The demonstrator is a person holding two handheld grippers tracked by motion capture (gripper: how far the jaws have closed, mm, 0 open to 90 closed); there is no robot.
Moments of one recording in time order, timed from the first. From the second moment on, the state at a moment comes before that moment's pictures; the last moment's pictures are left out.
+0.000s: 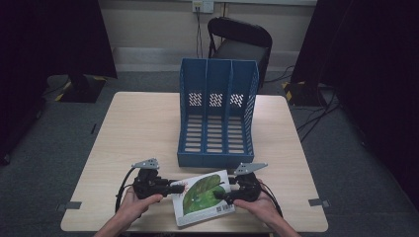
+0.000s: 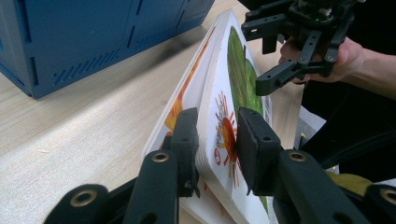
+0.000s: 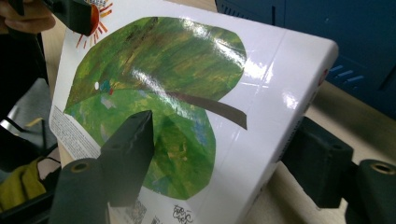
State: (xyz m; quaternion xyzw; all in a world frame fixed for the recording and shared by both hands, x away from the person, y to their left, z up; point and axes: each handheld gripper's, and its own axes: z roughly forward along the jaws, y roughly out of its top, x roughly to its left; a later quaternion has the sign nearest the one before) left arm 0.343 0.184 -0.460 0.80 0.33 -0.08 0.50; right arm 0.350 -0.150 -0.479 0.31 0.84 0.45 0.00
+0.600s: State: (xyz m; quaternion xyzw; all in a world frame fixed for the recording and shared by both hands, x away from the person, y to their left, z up) left arm 0.333 0.196 -0.438 0.78 0.31 -0.02 0.55; right arm 0.334 -0.167 -0.447 0.28 0.82 0.51 0.02
